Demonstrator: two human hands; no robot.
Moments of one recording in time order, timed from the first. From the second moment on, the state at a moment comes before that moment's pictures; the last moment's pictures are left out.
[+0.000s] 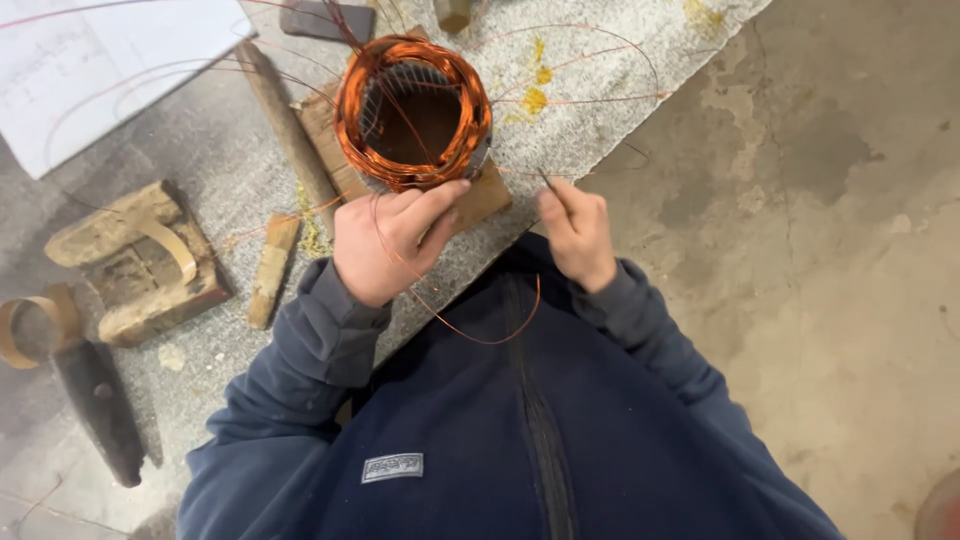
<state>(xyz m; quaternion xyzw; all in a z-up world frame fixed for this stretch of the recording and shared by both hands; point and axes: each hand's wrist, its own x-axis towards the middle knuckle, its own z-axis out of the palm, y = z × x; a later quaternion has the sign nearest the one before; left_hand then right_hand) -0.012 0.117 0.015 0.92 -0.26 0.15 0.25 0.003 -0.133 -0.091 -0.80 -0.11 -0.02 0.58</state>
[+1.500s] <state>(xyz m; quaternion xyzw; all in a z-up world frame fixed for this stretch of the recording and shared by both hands) -0.014 0.113 0.010 0.92 -0.26 0.16 0.24 -0.080 -0.284 -0.131 -0.75 -0.06 -0.11 0.64</state>
